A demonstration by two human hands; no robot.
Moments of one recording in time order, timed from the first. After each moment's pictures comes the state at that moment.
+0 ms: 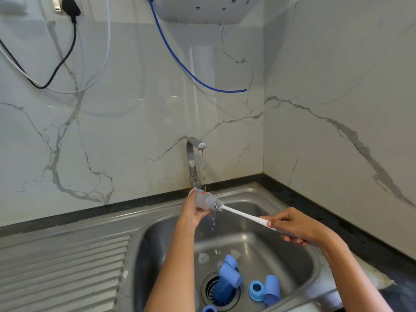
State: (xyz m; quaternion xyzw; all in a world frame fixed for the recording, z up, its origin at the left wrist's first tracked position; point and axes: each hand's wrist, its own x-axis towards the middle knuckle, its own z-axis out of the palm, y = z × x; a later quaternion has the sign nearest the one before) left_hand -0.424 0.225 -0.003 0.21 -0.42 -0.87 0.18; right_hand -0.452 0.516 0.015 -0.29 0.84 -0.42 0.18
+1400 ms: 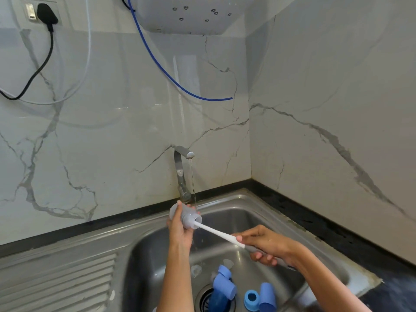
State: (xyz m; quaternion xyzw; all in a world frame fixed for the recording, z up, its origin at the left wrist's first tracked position) left_hand -0.411 0.231 -0.021 0.14 -0.29 -0.91 0.27; right_hand -0.426 0.475 0.004 -0.27 0.75 -0.50 0.34
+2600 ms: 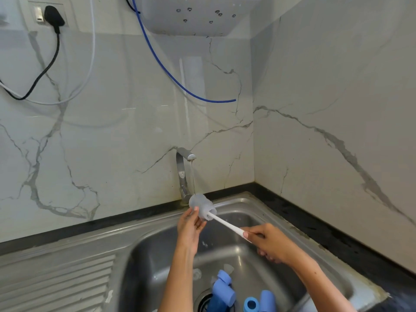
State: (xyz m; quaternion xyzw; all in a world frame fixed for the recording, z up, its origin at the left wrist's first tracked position) left_hand -0.416 0.250 -0.022 0.14 -0.42 -0.86 0.25; right_hand -0.436 0.478 0.002 -0.30 0.85 -0.42 0.10
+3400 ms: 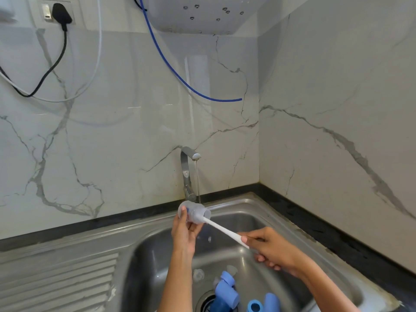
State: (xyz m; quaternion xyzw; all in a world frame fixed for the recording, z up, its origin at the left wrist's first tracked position) left_hand -0.409 0.238 -0.021 0.16 -0.31 -0.89 0.30; right_hand -0.426 0.472 0.005 -0.31 0.79 -0.49 0.21
